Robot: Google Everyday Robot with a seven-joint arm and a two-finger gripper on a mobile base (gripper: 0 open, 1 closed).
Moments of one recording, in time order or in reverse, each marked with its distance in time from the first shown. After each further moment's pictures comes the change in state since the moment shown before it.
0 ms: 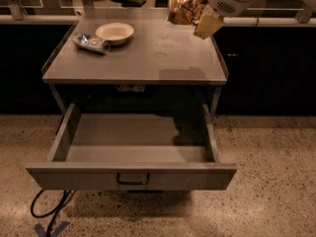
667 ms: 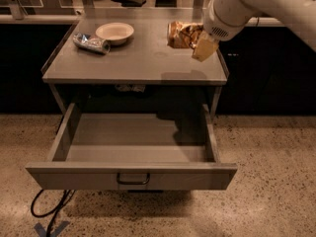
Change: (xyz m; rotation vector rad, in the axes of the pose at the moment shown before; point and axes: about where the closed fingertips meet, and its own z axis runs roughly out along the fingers) arm 0.030 0.039 0.041 -0.113 0.061 0.017
